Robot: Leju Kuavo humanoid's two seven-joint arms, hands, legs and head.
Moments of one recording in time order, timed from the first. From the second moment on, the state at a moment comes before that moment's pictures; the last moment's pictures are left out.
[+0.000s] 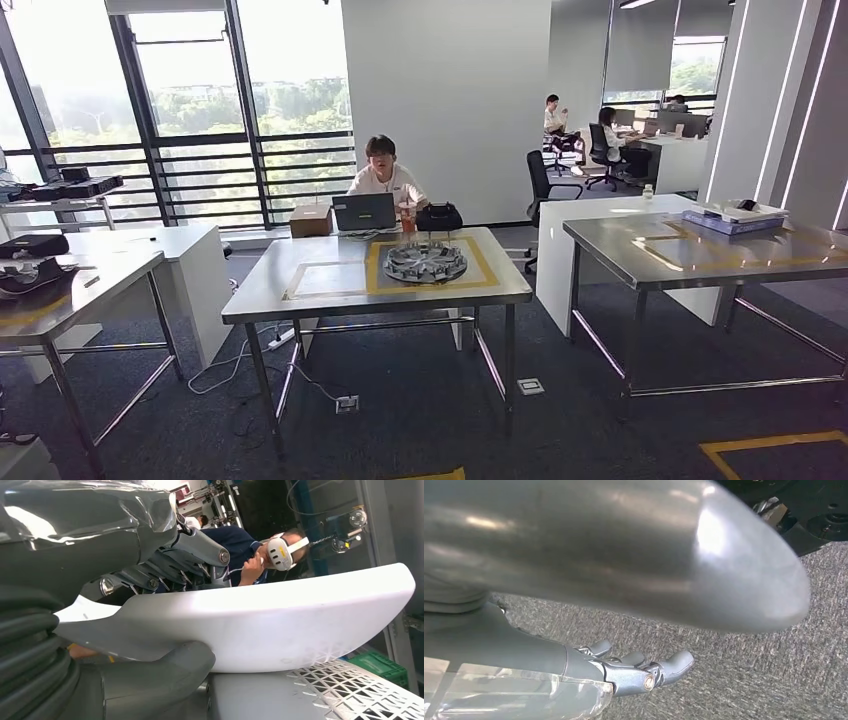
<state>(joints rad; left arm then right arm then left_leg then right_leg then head) -0.40 0.10 -0.89 -1.81 0.39 -0.59 -0.49 0.00 -0.15 0.16 -0.01 0.27 0.16 -0.27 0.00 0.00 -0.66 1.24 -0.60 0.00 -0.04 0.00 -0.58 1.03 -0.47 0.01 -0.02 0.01</state>
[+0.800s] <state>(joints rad) -0.44 0.10 -0.89 -1.80 0.39 -0.59 -0.50 0.00 -0.16 0.18 -0.01 0.26 0.18 -0.27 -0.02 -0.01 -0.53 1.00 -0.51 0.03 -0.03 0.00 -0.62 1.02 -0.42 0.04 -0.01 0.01</state>
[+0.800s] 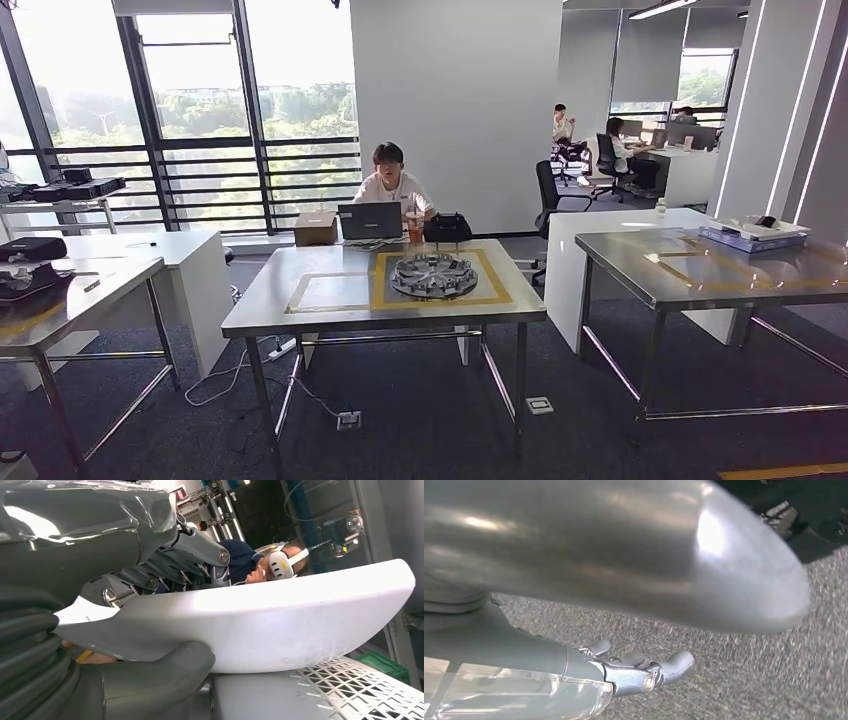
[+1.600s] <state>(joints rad) -0.41 0.11 -0.90 -1.82 0.39 -0.57 -0.49 0.00 -0.16 0.19 -0.01 0.22 0.19 -0.23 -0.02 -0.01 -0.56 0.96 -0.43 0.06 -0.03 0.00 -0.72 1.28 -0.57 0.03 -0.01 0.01</state>
